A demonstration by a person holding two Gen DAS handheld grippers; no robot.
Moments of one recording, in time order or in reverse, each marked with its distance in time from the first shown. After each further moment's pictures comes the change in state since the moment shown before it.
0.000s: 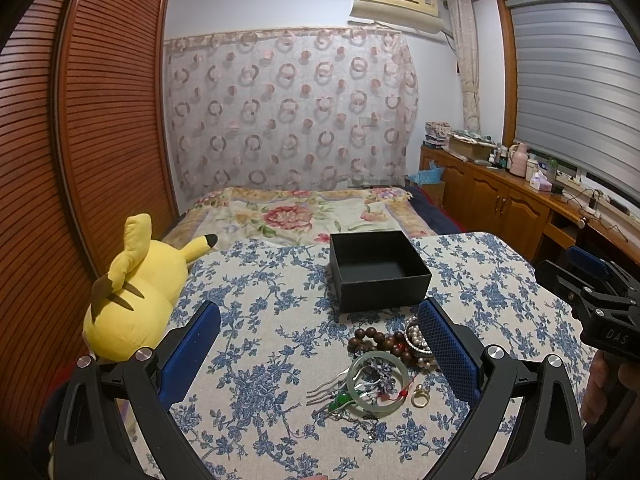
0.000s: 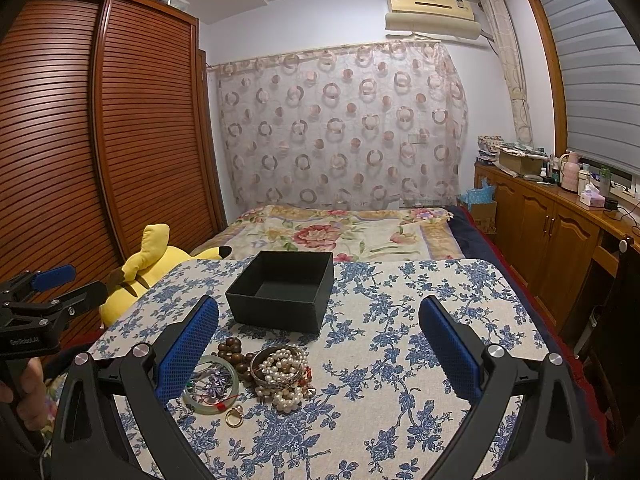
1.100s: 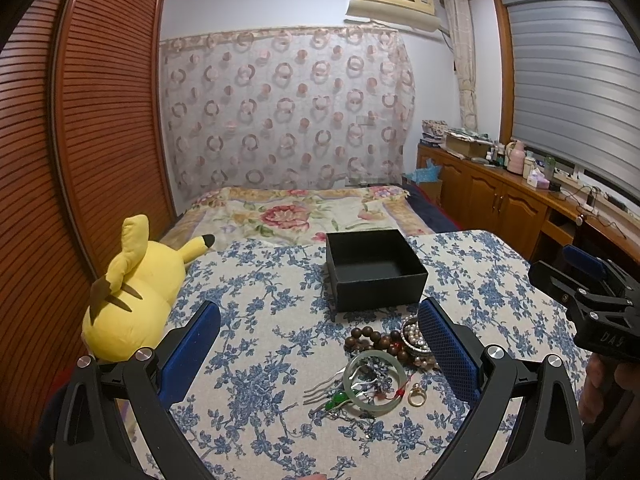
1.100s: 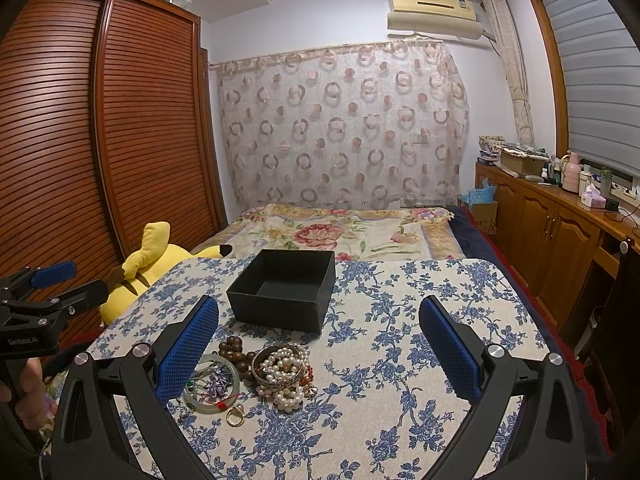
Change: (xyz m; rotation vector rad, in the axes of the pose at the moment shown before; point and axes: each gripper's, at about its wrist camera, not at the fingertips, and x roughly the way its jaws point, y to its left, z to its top) left arm -0.007 -0.007 0.004 0.004 -0.002 -0.002; right arm 0.000 0.001 -0.001 -0.002 0.001 0.000
